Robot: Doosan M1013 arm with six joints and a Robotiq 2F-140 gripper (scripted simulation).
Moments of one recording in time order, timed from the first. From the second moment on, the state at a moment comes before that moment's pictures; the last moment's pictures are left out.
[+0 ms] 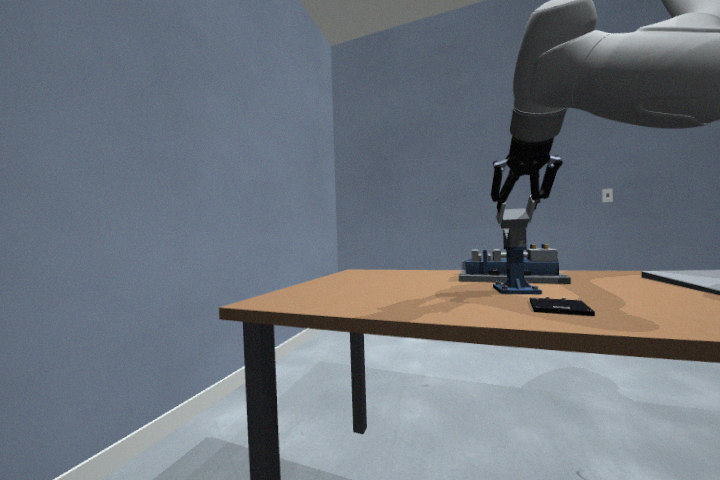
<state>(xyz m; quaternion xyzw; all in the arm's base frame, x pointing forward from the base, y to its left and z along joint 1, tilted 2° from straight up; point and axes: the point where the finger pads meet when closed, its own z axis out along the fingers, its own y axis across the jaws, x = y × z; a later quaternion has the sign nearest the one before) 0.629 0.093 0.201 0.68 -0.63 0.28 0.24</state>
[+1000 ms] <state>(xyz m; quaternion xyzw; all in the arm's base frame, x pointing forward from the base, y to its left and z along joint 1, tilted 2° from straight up) 0.629 0.092 0.202 0.69 -0.64 0.27 0.23</state>
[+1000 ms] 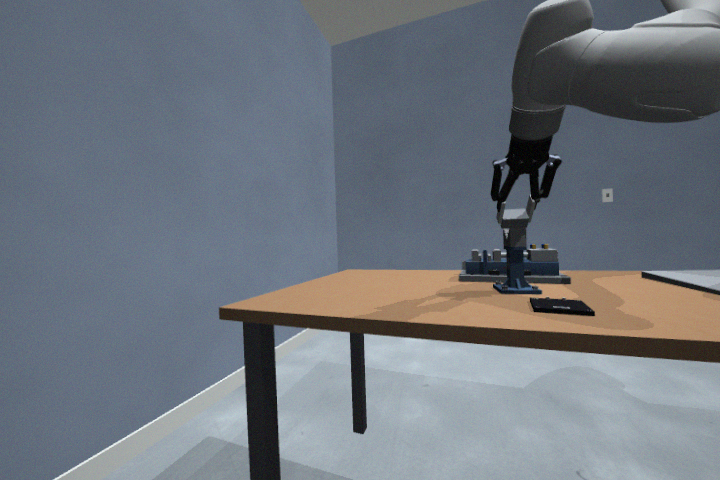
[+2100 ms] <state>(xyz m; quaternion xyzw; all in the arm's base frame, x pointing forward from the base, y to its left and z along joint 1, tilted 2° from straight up) 0.629 0.087 0.206 0.71 -0.66 0.18 0.15</state>
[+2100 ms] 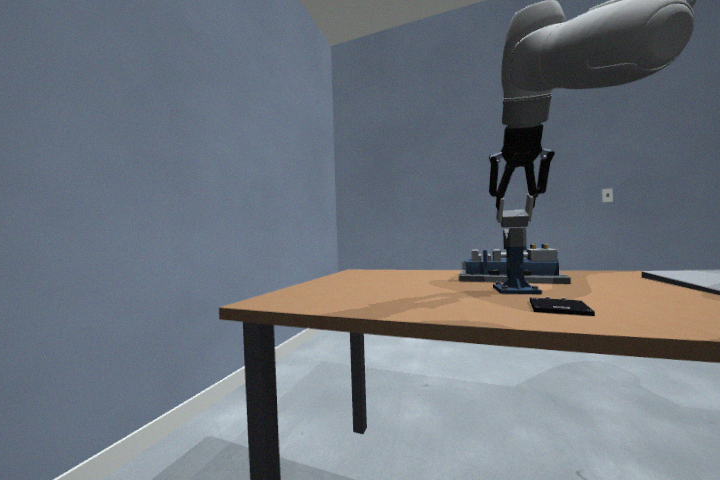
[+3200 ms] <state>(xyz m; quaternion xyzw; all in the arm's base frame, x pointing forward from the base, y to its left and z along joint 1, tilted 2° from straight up) 0.630 0.079 0.208 0.73 -0.68 0.06 0.04</state>
